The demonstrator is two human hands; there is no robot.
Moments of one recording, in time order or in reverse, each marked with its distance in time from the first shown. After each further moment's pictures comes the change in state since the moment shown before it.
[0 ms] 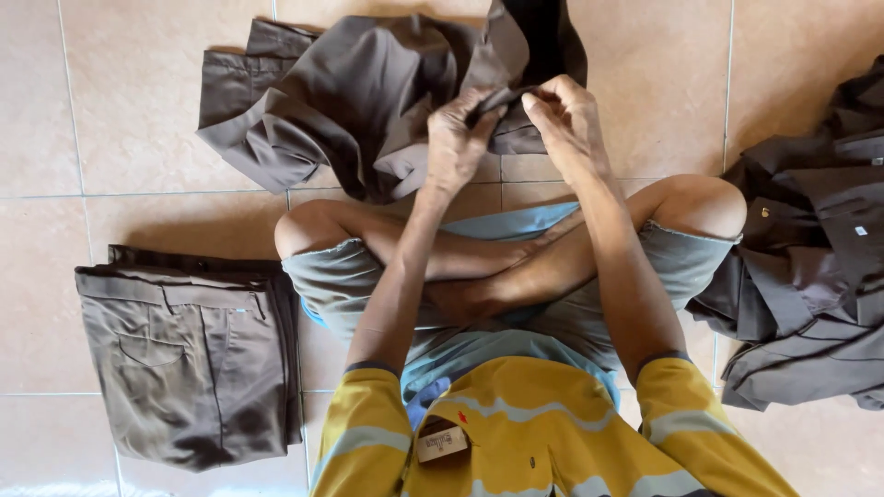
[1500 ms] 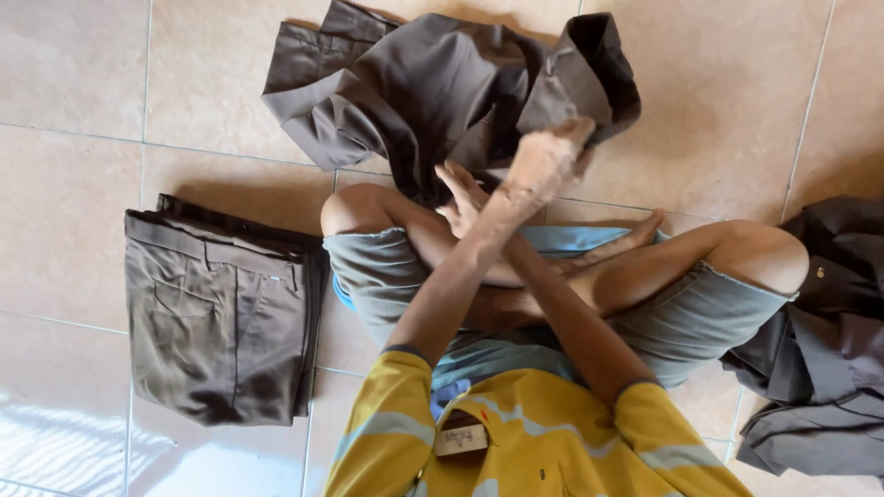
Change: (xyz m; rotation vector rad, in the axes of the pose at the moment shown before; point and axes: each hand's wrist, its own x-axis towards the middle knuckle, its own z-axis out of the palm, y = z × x) left_hand -0.019 -0.036 0.049 0.800 -0.128 0.063; right_hand -0.052 0.006 0.190 -0.396 -0.769 0.098
